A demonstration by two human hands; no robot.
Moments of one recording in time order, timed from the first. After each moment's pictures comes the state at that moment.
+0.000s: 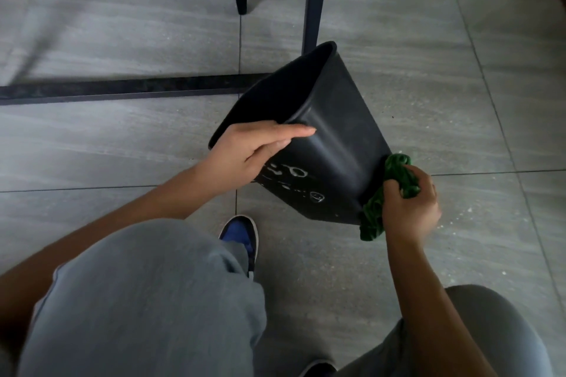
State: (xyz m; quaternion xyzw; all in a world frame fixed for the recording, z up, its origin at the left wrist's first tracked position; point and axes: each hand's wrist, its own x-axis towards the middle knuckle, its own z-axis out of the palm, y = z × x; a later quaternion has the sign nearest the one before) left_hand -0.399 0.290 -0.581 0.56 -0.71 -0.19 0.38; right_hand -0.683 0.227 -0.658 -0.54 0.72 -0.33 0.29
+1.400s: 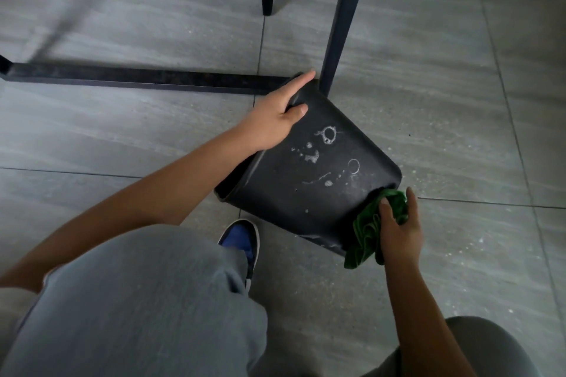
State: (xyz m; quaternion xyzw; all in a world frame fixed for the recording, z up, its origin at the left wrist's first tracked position) left_hand -0.372 0.221 -0.609 0.70 -0.52 -0.36 0.34; right_hand -0.677 0.223 -0.699 -0.48 0.72 -0.21 0.45
